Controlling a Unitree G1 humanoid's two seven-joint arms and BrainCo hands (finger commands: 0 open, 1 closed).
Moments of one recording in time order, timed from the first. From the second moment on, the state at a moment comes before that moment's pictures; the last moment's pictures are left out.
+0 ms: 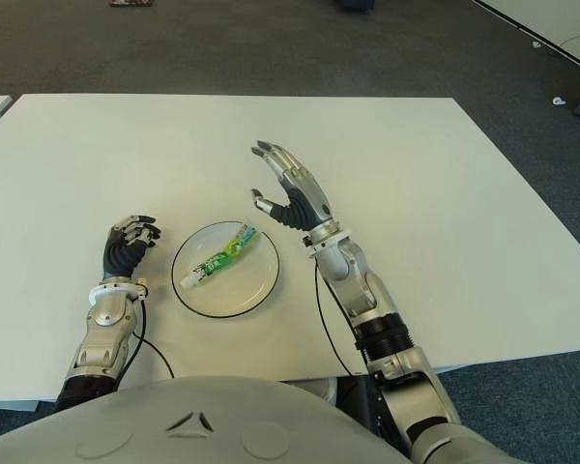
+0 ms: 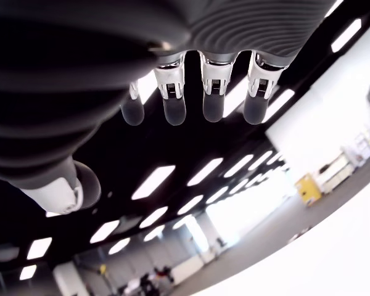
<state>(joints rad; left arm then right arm) 0.19 0.05 0.07 0.21 0.12 -0.15 0.18 -0.12 -0.26 0.27 0.13 -0.54 -0.40 -0.19</state>
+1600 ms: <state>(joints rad) 0.19 0.05 0.06 0.22 0.12 -0.17 0.18 -0.06 -0.04 0.03 0.54 -0.24 -0.39 -0.31</state>
